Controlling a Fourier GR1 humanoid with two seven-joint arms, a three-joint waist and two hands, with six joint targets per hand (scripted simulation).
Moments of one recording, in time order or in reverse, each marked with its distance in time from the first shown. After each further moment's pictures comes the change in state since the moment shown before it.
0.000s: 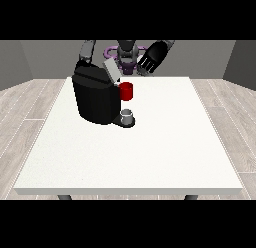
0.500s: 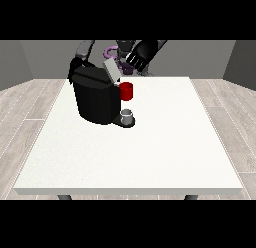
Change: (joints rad) left arm -0.144 0.071 0.068 0.050 0.008 -0.017 0.058; right arm -0.037 -0.012 0.024 -0.099 0.004 0.017 0.024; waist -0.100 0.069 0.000
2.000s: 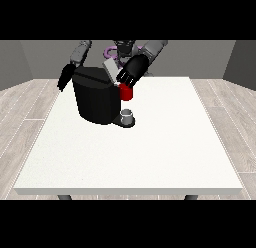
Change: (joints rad) left arm -0.130 0.012 0.012 0.067 -0.031 0.024 -0.028; right arm -0.116 -0.045 -0.089 -0.006 -0.021 -0.032 0.009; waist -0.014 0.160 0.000
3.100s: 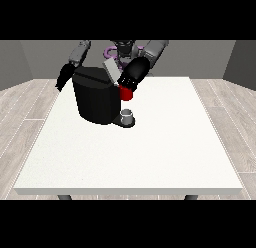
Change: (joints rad) left arm -0.006 0.070 -0.049 0.017 -0.100 0.090 -0.095; right arm -0.017 -0.006 0.007 -0.033 0.003 0.001 0.028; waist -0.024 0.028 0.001
